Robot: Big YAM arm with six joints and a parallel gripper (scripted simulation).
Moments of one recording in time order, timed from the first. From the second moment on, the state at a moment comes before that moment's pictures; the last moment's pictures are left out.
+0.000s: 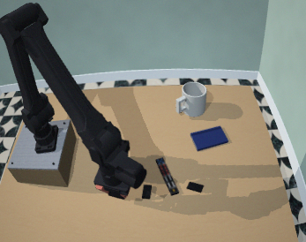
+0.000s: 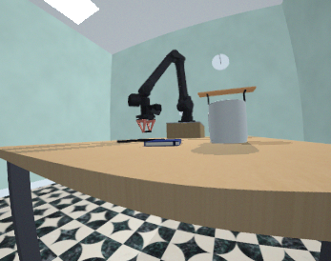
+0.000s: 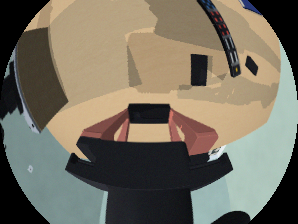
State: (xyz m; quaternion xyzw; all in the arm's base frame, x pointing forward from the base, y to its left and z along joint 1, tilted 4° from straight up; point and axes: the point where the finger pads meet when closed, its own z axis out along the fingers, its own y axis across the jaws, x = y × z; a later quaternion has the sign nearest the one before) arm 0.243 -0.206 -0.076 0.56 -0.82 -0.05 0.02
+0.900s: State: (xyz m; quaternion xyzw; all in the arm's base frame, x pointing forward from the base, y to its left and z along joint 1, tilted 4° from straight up) arm 0.251 -0.213 -0.025 0.56 -0.83 -0.04 0.02
